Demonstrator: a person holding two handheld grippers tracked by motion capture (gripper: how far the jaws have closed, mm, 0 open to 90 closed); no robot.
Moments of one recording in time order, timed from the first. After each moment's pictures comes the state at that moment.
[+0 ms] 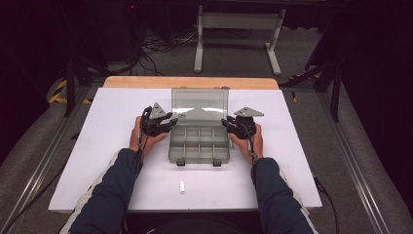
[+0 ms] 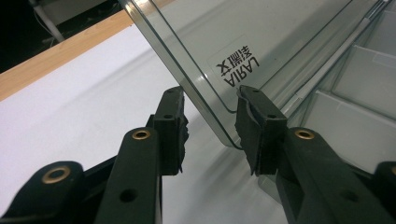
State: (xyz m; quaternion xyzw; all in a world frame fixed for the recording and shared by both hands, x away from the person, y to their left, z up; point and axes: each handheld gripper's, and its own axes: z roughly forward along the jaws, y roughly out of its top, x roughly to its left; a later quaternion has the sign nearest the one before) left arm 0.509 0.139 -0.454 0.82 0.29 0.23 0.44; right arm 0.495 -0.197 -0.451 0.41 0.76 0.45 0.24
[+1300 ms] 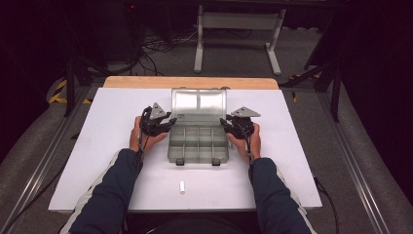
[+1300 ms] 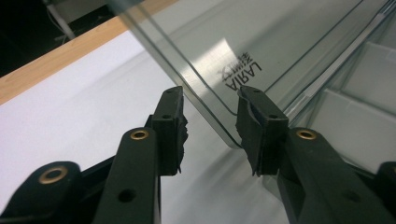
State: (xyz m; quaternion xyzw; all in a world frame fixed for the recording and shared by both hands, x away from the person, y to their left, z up) left arm 0.509 0.138 -0.457 0.82 0.31 0.25 0.43; right arm 0.495 -0.188 -0.451 0.41 0.75 0.44 0.27
